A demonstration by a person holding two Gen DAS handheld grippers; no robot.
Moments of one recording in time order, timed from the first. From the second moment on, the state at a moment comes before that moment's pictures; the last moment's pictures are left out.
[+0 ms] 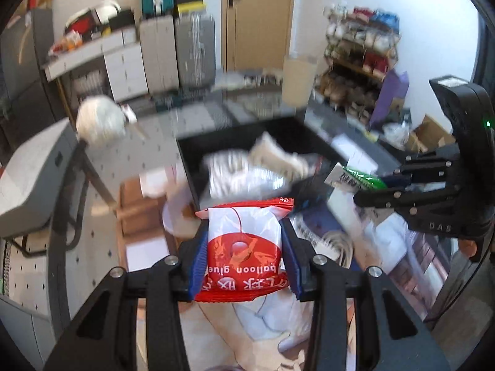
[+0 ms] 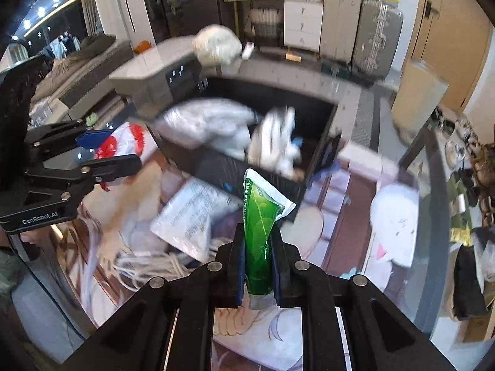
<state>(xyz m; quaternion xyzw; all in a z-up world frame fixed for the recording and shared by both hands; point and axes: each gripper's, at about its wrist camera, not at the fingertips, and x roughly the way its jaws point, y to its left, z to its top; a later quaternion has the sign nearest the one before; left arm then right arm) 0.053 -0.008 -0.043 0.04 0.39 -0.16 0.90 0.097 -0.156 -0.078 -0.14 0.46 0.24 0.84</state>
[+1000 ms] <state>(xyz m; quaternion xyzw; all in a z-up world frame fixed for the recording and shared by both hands) 0.006 0.023 0.033 0.00 0.12 -0.16 0.98 0.018 -0.154 0.015 -0.09 0.14 0.28 0.95</state>
